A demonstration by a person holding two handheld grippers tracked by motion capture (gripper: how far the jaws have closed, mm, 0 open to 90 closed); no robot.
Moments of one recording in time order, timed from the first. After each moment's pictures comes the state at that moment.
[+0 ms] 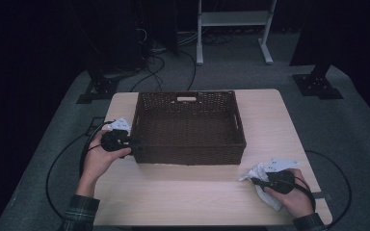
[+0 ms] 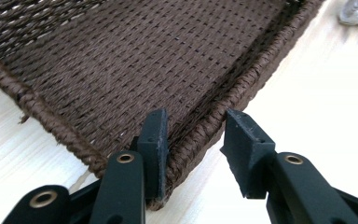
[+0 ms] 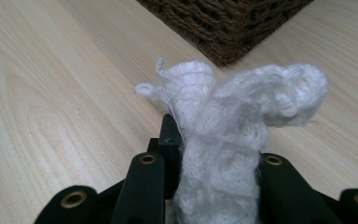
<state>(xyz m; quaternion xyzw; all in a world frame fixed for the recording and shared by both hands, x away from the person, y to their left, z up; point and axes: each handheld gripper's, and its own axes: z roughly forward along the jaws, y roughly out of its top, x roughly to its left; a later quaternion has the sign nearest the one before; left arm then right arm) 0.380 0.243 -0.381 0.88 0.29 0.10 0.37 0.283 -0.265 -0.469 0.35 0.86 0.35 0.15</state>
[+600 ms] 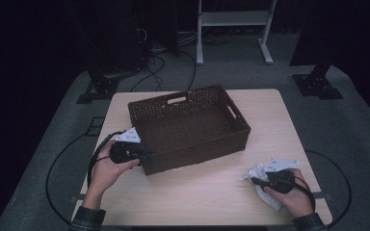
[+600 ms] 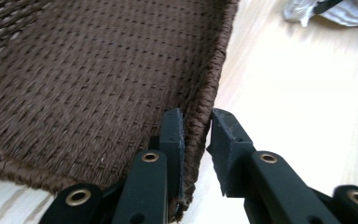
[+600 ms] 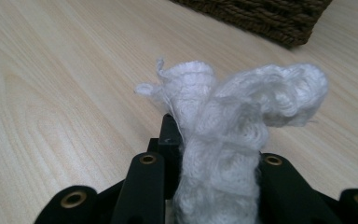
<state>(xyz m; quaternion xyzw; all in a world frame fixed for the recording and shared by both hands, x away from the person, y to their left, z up) 0.347 0.212 -0.386 0.88 0.25 0.07 0.39 0.285 -0.266 -0.470 0.35 0.86 0.35 0.15</state>
